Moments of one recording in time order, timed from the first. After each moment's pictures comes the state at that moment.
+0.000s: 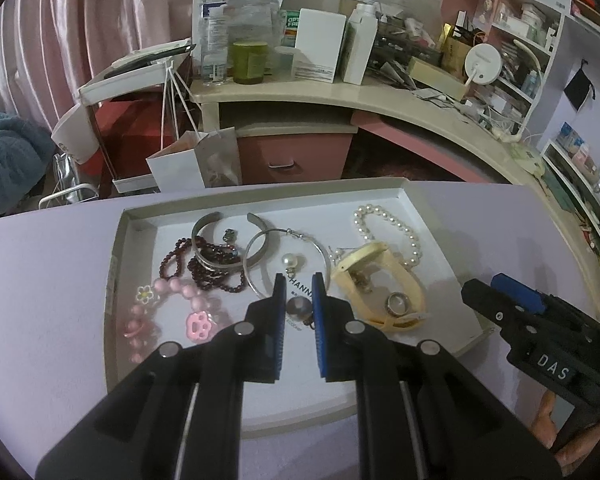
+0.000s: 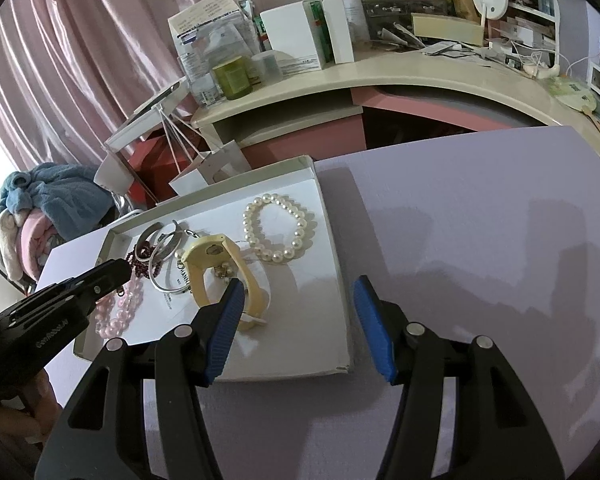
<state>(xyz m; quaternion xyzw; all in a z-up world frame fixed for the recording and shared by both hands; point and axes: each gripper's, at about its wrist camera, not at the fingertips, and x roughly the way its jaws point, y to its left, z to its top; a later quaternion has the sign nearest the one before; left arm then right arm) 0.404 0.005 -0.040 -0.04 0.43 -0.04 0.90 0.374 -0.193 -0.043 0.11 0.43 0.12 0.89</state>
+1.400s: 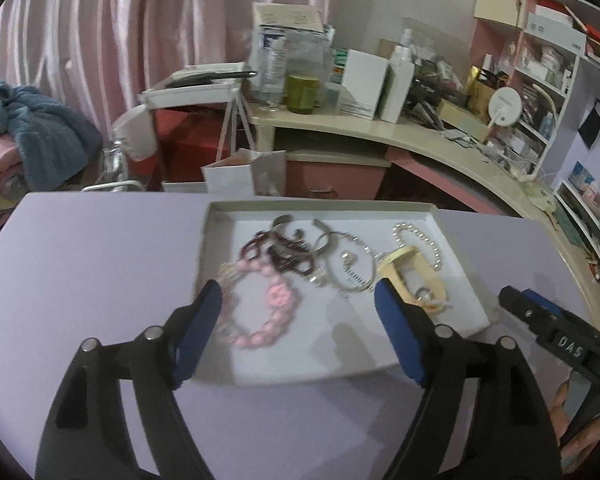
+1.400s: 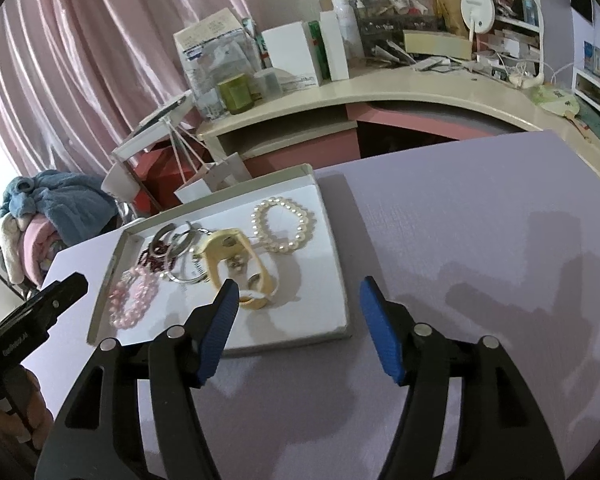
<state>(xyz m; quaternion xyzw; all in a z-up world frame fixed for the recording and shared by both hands) 0.332 0.049 -0.011 -0.07 0.37 0.03 0.92 0.335 -0.195 -0.023 0.10 0.40 0.11 0.90</state>
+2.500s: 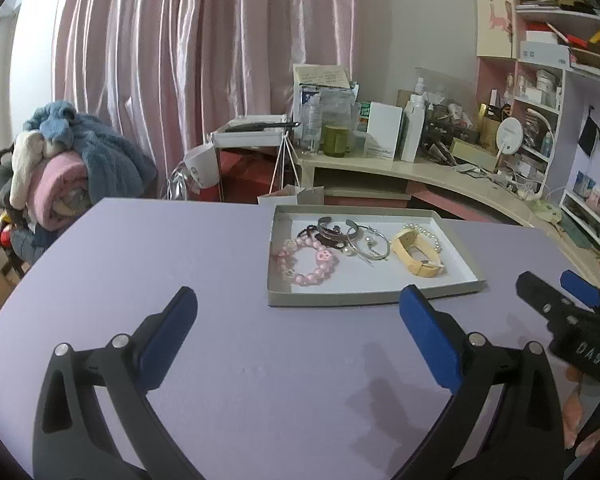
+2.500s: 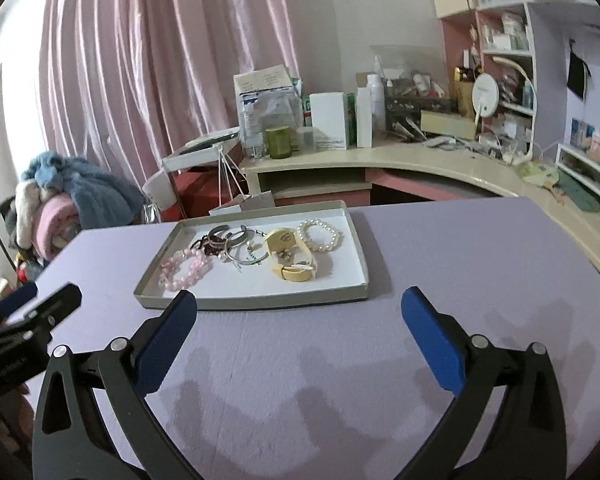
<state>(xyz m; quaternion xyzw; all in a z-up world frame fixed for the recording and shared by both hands) 0.188 0.041 0.007 -0.04 0.28 0.10 0.95 0.220 -0.163 0.008 0.03 0.28 0.12 0.95</state>
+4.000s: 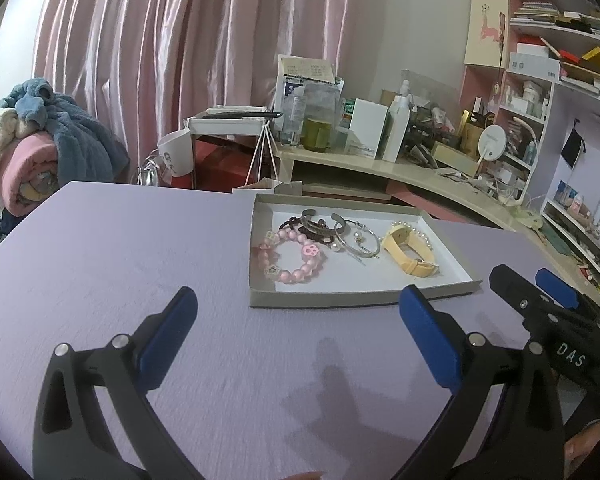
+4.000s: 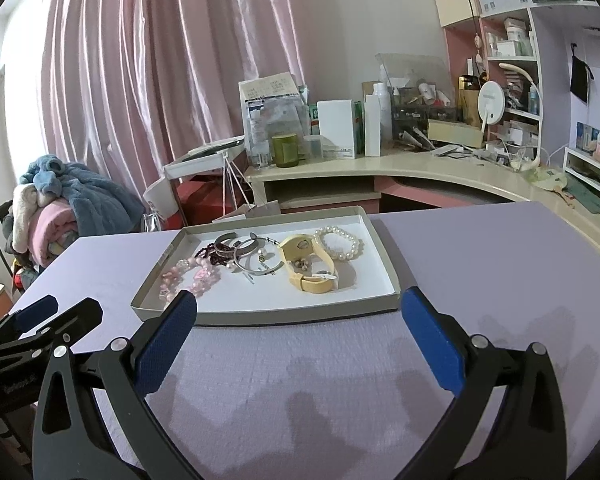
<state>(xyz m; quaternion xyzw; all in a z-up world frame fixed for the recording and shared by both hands) 0.211 0.064 -0.025 -0.08 0.27 0.04 0.96 0.227 -0.139 -0.008 0.04 0.25 0.12 0.96</state>
